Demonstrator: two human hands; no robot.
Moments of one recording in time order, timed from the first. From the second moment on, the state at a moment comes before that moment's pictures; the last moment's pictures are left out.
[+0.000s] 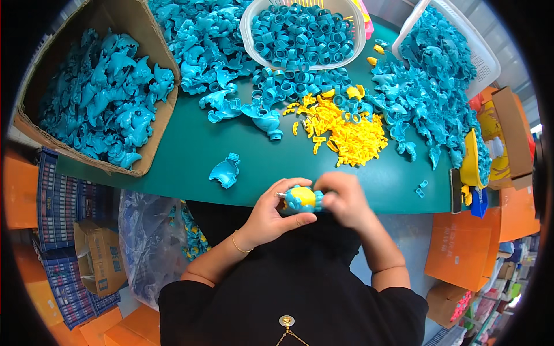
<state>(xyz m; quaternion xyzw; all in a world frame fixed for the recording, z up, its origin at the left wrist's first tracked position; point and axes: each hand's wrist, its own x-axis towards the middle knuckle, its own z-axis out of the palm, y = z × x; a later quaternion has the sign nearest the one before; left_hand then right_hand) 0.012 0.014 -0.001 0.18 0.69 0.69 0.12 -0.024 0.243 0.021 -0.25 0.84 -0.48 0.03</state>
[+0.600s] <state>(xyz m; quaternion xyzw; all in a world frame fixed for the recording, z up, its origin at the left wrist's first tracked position) 0.010 0.006 0.001 0.00 0.47 0.87 0.14 -0.064 0.264 0.065 -0.27 0.84 -0.47 -0.08</state>
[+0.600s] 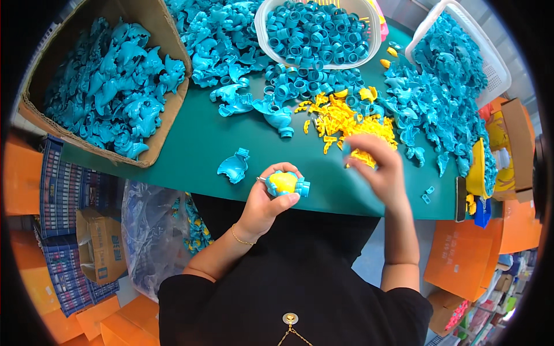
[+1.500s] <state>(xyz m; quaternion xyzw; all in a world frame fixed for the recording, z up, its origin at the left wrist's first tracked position) 0.025 -0.001 0.005 0.20 0.59 0.78 0.00 0.014 0.221 0.028 -0.30 0.70 -0.64 -0.04</state>
